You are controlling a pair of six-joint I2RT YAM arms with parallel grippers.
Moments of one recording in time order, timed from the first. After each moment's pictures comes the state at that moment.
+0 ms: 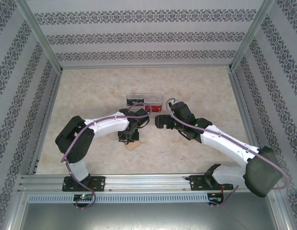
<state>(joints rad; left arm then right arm) -0.76 1.77 1.15 -0.97 -0.10 -0.83 0.66 1.22 0.79 -0.35 0.05 0.53</state>
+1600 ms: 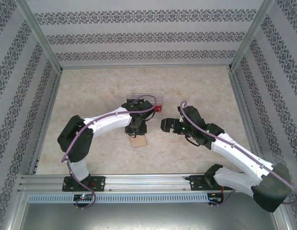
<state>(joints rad) -0.78 1.82 1.33 -0.96 -0.05 -0.88 0.61 1.01 0.72 -0.50 -0.06 0.66</state>
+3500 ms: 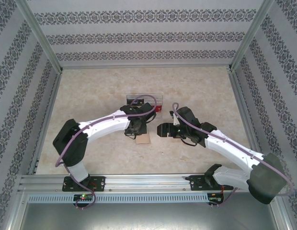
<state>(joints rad) -0.82 1.71 1.27 -0.91 -0.15 -0.90 0.64 1.15 0.71 -0.43 -0.25 0.64</state>
